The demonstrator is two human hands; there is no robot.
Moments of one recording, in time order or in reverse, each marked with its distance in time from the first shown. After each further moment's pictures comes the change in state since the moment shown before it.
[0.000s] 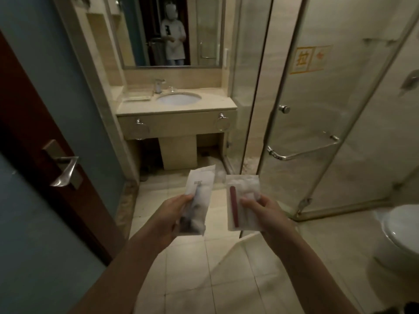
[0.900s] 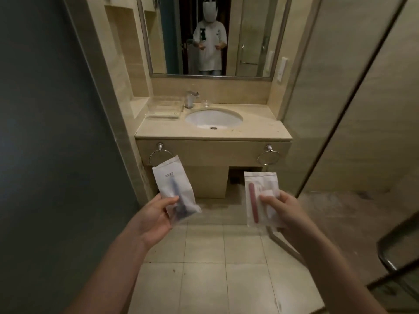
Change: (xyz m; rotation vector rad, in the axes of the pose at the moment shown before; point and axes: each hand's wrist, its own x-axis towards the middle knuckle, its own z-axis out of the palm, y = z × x) left_hand 0.369 0.206 -0.192 -0.508 0.083 0.089; right_hand 0.457 -0.074 0.148 -0.090 -0.129 0.049
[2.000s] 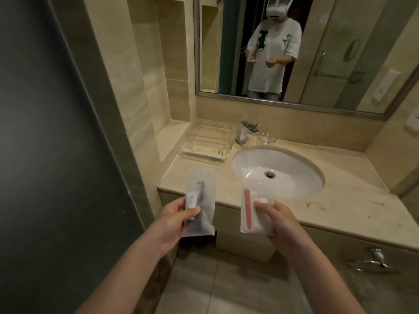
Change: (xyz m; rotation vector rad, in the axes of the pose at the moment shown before) left_hand 0.412 0.247 -0.053 0.281 0.260 0.148; right_hand 0.501 -0.101 0.201 0.045 -0.277 0.105
